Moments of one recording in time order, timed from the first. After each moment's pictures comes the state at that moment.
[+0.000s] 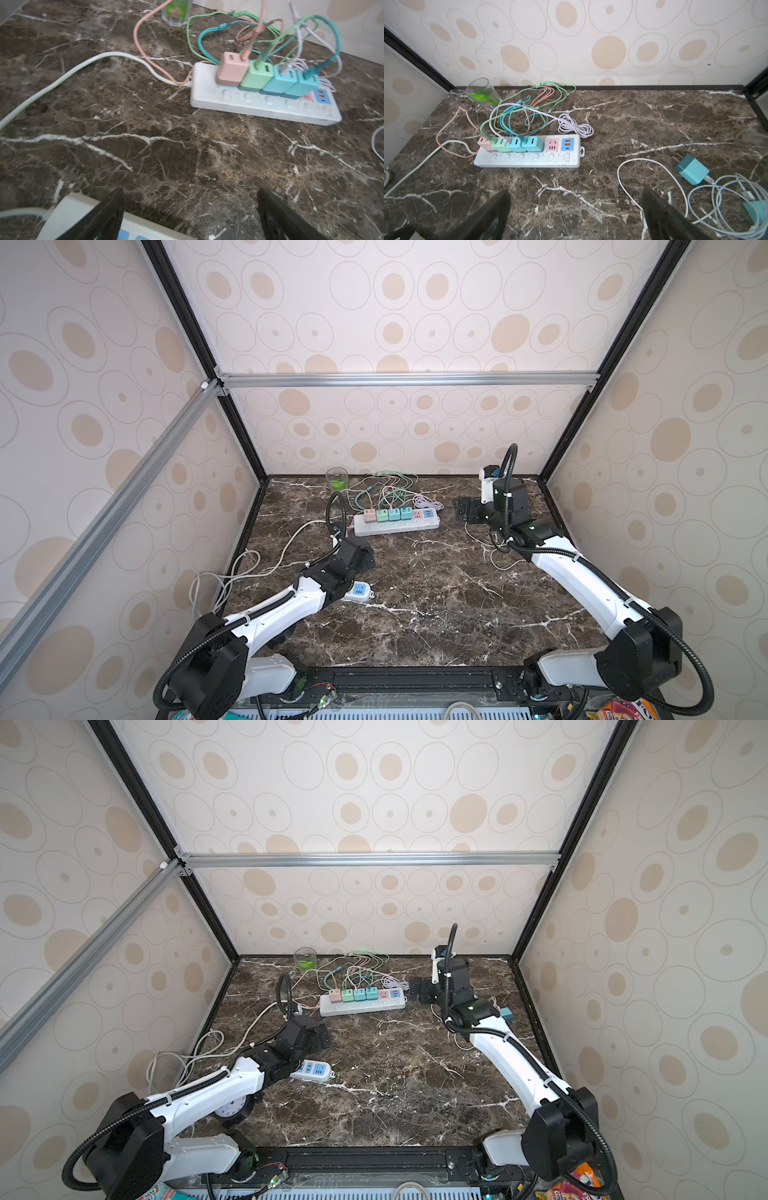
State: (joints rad) left arm -0.61 1.25 0.71 -0.28 -0.51 -0.74; right arm 0.37 1.33 1.13 -0.26 0.10 0.24
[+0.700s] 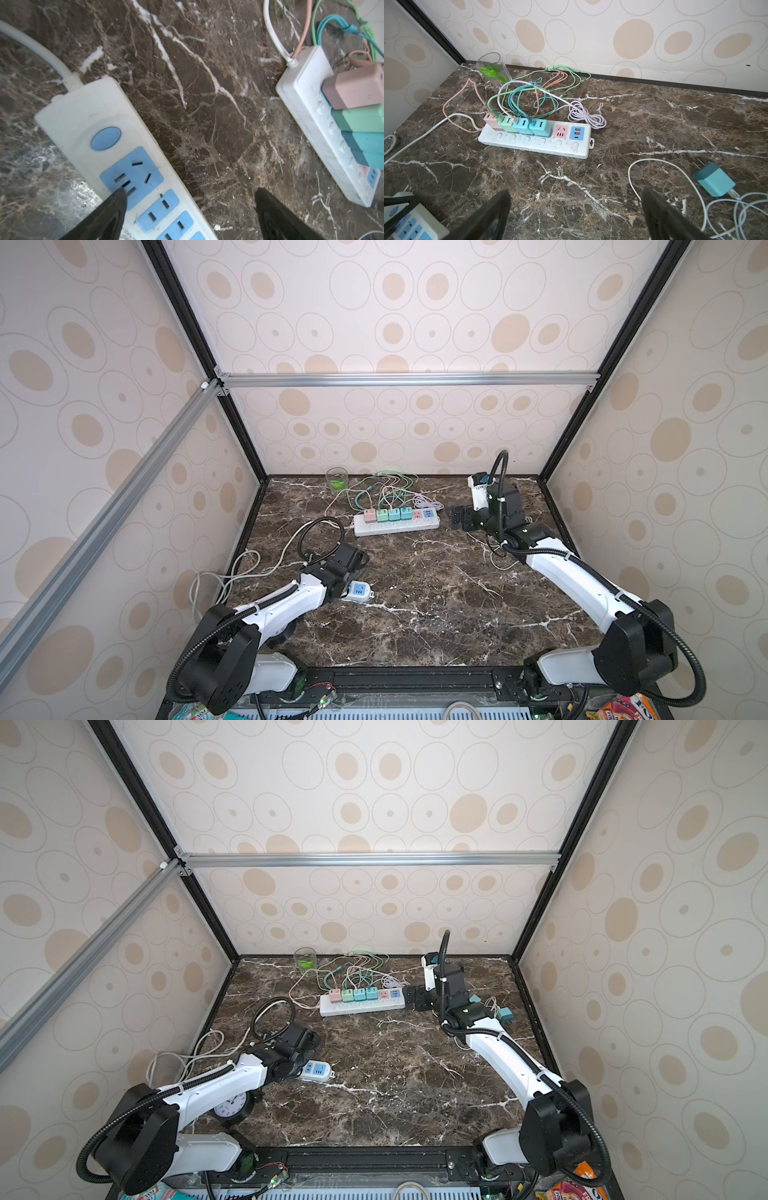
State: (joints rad) left arm -0.54 1.32 0.68 -0.46 -0.36 -1.43; right arm 0.37 1.38 1.09 -0.25 -0.03 0.15
